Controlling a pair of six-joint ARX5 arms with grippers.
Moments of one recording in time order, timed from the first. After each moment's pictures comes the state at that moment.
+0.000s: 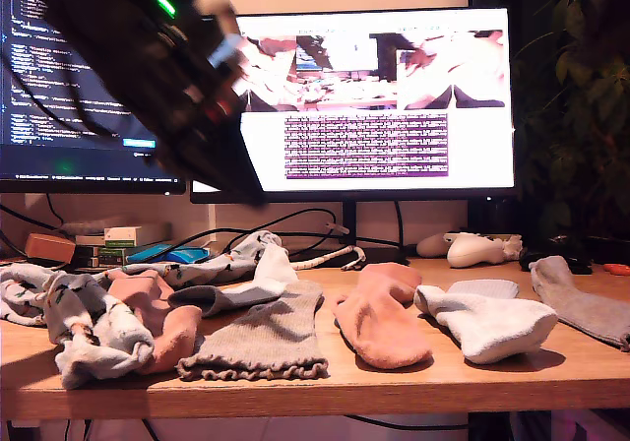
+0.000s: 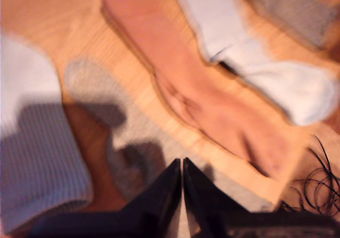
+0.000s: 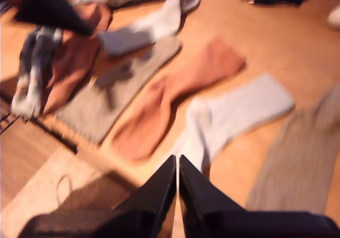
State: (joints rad) left arm -0.51 1.72 1.23 -0.51 0.40 0.14; right arm 0.47 0.68 0.74 -0.72 -0.12 -0.07
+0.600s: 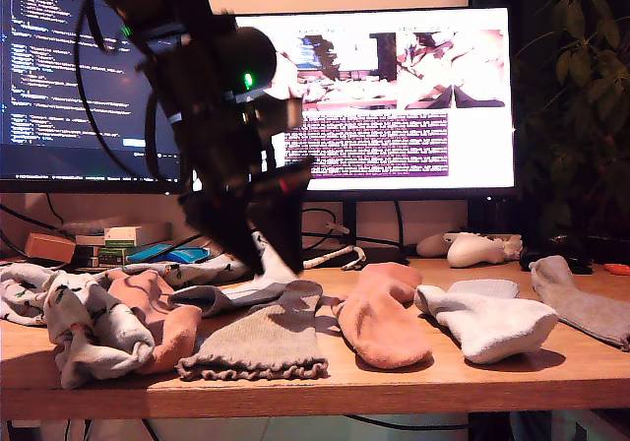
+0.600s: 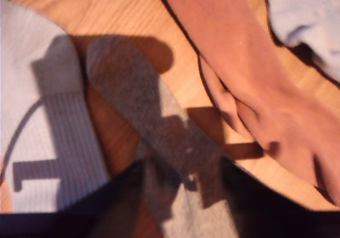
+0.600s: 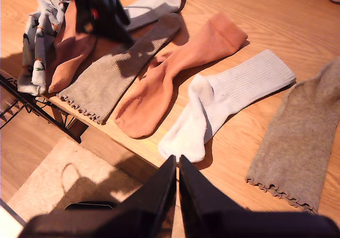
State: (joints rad) left arm -0.58 1.93 1.41 -0.61 0.16 0.10; right arm 0.47 0.64 0.74 -0.78 -0.12 -0.06
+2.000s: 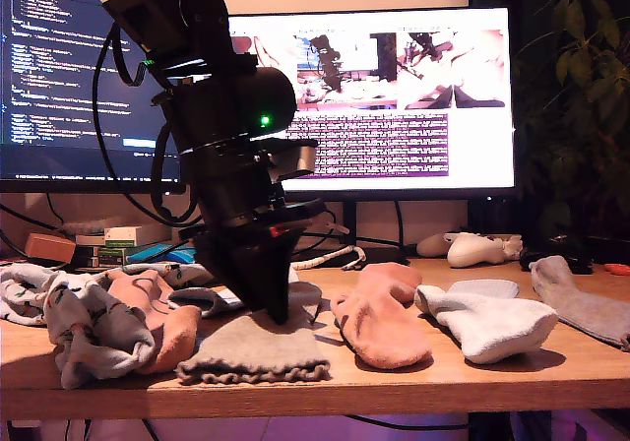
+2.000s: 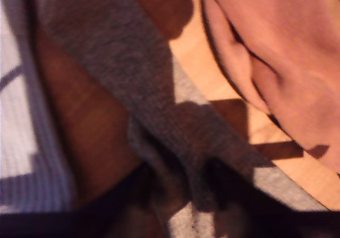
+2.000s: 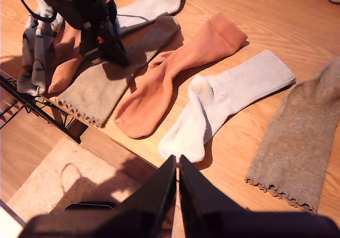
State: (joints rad) left arm -0.62 2.00 1.41 -0.67 0.15 0.10; right arm 0.47 0.64 0.74 -0.78 -0.12 -0.06
